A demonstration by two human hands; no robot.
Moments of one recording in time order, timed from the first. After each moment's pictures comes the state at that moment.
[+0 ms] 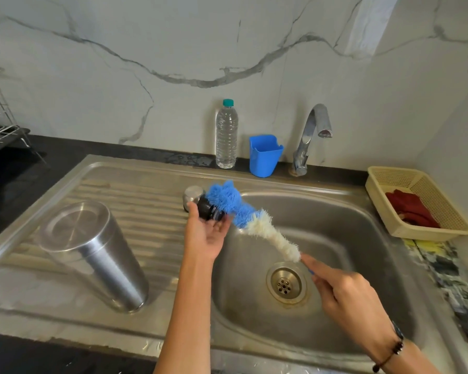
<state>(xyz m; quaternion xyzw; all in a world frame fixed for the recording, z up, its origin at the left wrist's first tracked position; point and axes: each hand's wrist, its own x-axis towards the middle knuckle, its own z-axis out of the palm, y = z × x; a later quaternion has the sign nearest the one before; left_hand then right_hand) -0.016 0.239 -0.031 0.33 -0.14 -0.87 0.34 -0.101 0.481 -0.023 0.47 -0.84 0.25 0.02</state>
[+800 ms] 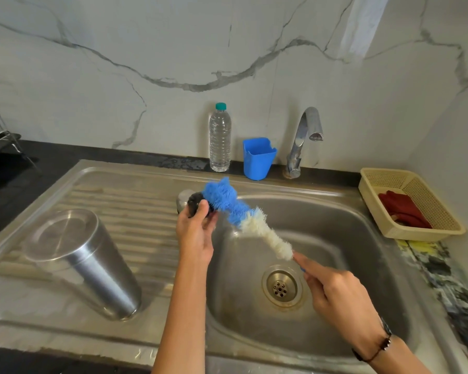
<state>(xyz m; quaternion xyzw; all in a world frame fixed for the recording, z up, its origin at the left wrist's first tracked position) -0.021 0.238 -0.036 0.31 -0.26 -0.80 0.43 -0.102 0.476 -0.016 0.45 -0.86 0.23 0.00</state>
